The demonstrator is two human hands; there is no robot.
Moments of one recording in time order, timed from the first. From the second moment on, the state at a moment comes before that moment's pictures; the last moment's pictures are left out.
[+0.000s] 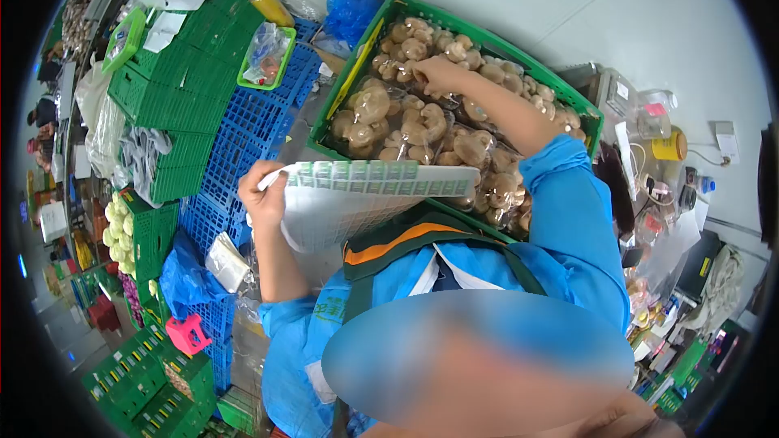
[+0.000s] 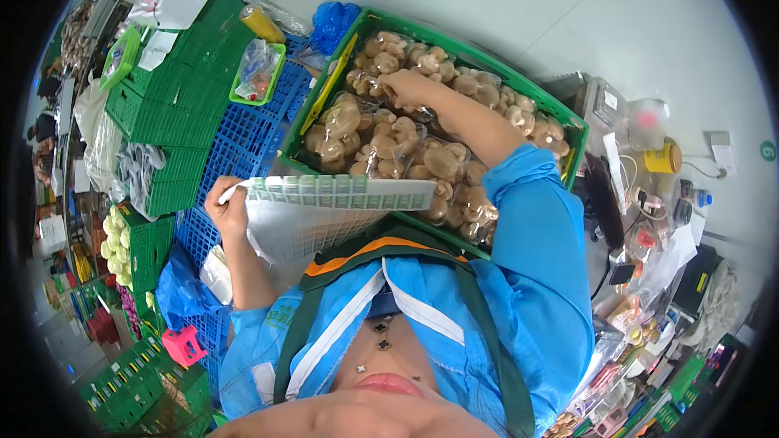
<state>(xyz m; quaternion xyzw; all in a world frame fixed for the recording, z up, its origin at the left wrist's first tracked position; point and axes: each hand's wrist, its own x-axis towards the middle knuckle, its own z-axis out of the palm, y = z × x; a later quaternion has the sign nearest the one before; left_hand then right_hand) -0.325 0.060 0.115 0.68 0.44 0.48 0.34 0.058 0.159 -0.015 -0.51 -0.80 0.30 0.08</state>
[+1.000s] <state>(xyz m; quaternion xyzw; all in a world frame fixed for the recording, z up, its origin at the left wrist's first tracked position) -0.318 0.096 0.102 0.66 0.56 0.29 0.40 -0.054 0.066 0.106 -0.32 -0.89 0.20 0.25</state>
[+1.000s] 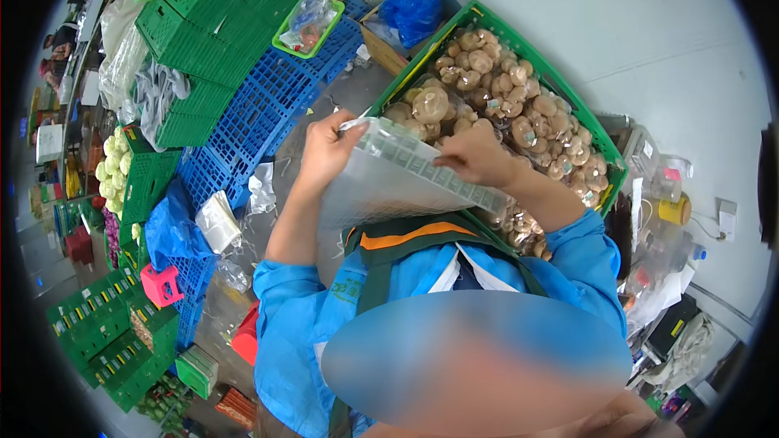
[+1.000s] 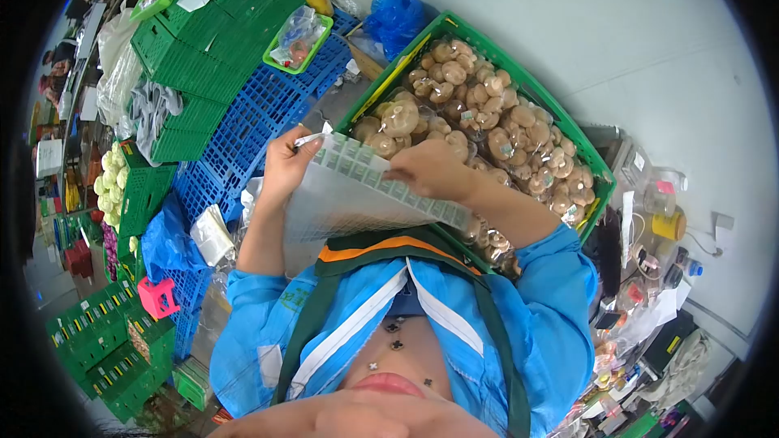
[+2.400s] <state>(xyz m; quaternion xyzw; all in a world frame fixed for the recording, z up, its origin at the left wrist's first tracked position) -0.398 0.067 0.098 0.67 0.44 0.40 0.44 -0.005 0.040 0.063 -0.57 -0.73 0.37 -0.02</state>
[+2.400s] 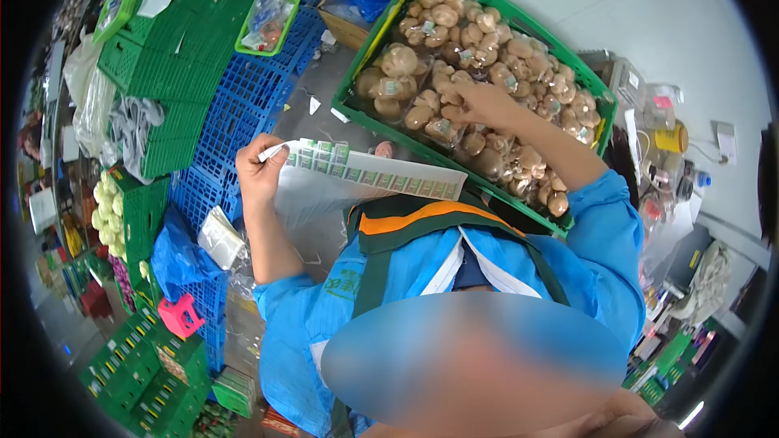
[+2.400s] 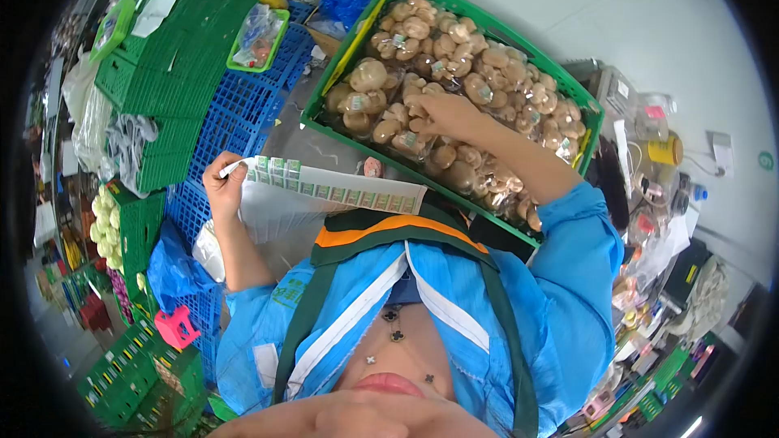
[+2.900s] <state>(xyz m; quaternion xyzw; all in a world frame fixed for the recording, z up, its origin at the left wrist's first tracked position) -0.286 0.067 0.126 0.76 0.37 0.29 0.46 -0.008 -0.045 0.109 -0.57 -0.61 0.43 0.34</state>
